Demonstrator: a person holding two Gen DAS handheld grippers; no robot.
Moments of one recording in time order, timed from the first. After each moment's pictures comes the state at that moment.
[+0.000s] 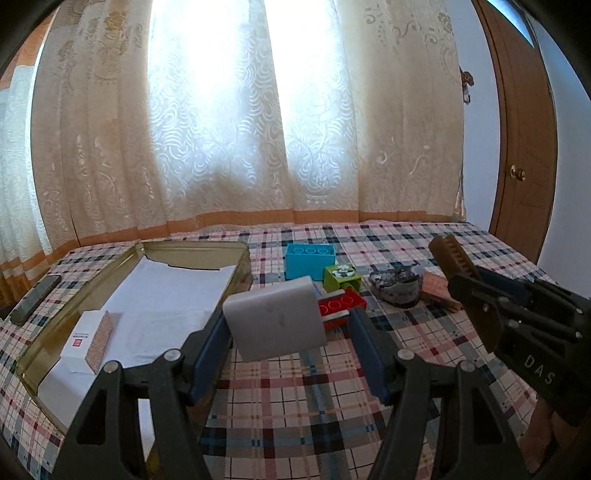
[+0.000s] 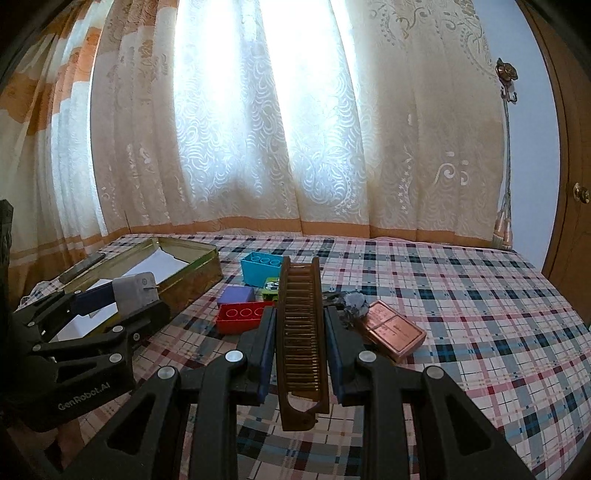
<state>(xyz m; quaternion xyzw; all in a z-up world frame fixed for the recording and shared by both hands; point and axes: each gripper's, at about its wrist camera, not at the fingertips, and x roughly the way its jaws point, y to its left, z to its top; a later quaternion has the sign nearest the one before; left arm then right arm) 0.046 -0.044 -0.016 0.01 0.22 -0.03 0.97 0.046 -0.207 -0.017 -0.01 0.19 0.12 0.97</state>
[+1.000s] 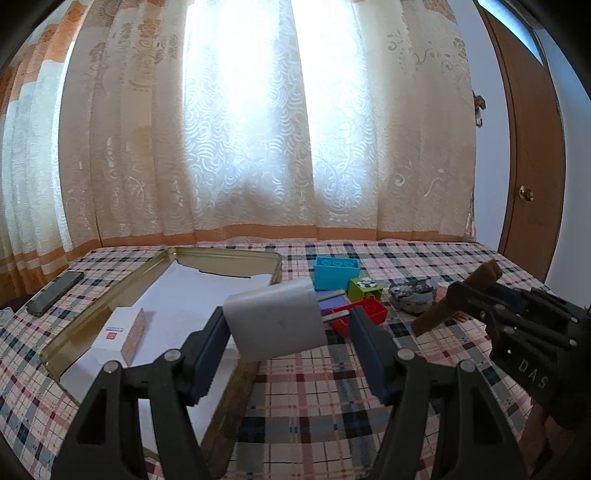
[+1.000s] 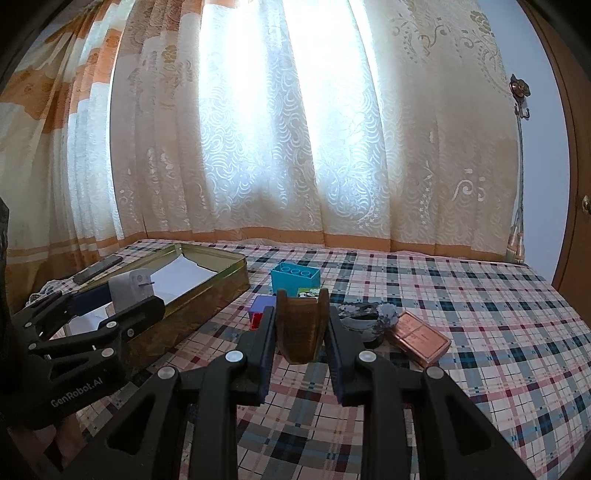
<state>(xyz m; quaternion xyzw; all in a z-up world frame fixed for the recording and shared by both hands) 0.019 -0.013 -0.011 -0.01 0.19 -0.01 0.98 0.031 -0.182 -0.013 -0.02 0.17 0.14 0.98</state>
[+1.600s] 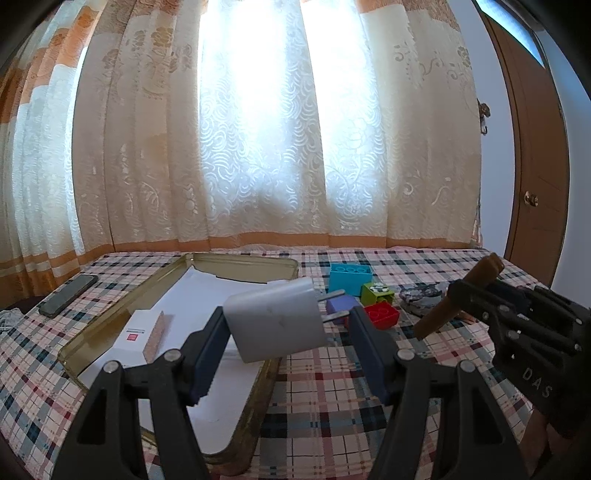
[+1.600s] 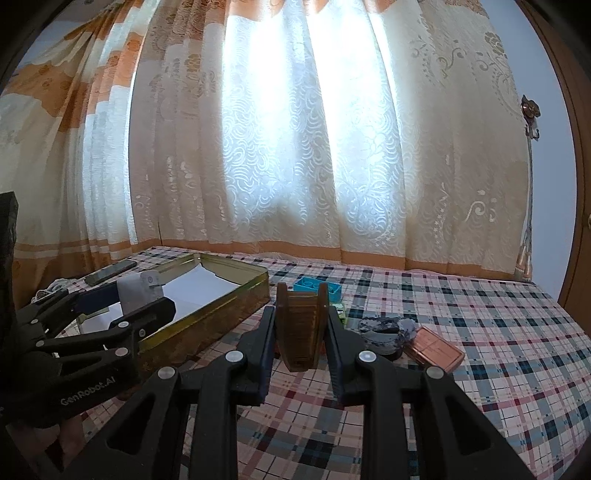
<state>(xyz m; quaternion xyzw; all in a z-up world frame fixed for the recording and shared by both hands) 0.006 -0.002 -0.009 0.00 0.17 0.01 0.99 0.018 -0.164 -0.009 -0.03 0.13 0.16 0.98</state>
